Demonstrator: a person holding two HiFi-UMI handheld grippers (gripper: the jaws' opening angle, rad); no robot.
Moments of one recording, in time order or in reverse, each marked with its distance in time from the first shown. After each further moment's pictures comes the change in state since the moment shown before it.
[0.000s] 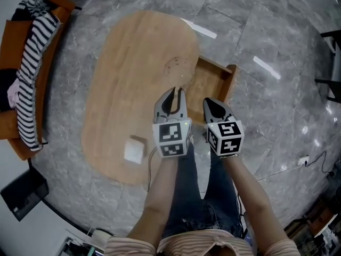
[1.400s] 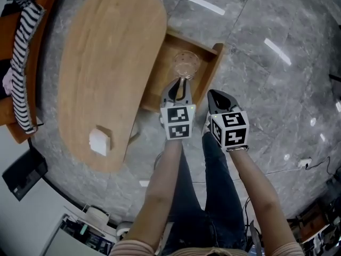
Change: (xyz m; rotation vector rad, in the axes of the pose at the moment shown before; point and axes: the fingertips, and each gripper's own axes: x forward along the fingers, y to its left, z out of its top) left arm 0.154 -0.128 -0.168 0.021 0.195 0.064; right arm 0.029 -0.184 -0.123 0.006 0.162 0.085
